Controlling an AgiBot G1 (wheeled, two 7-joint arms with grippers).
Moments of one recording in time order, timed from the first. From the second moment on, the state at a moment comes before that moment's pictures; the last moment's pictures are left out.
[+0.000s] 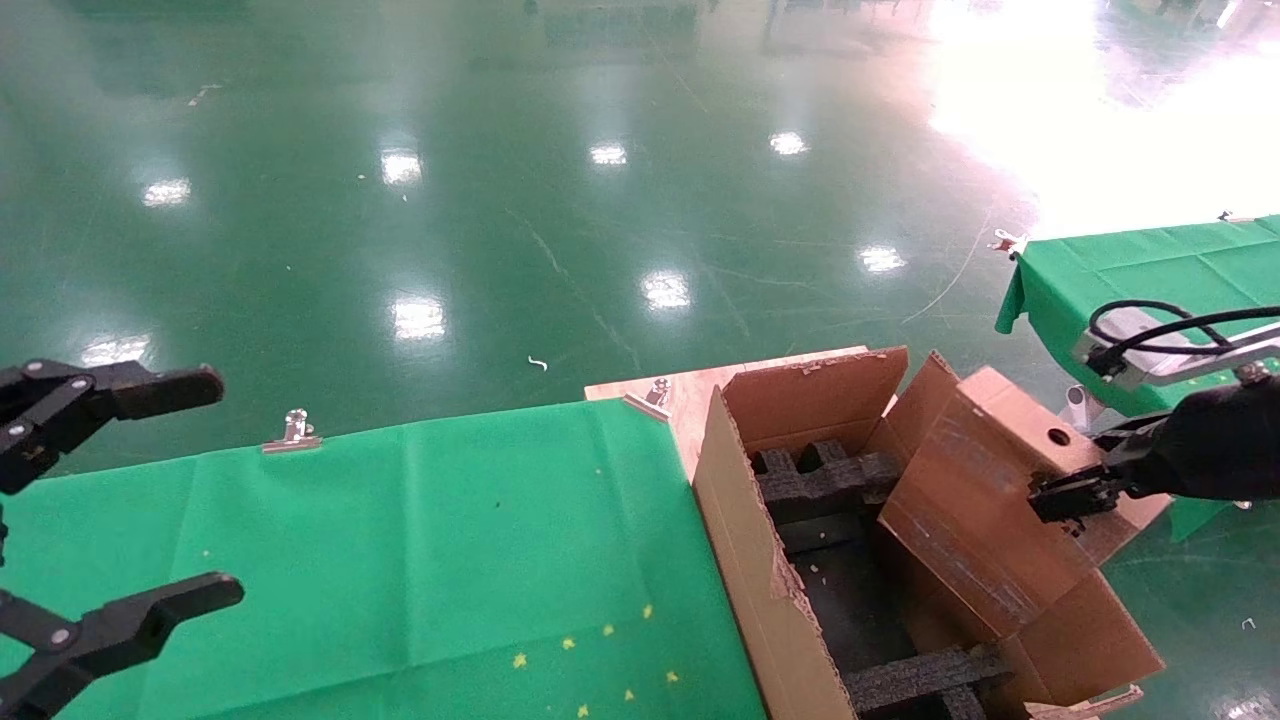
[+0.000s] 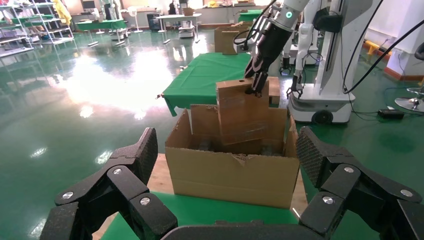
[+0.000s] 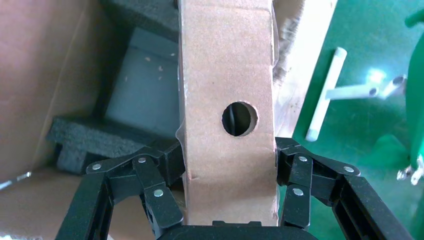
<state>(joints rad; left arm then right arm) -1.08 0.58 0.35 -1.24 0.66 1.45 -0.14 2.42 -0.23 -2.00 1.34 -1.54 -1.13 1.23</state>
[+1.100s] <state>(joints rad) -1.08 0.58 0.35 -1.24 0.66 1.45 -0.14 2.20 -0.41 -2.11 1.36 -1.79 -0.89 1.89</state>
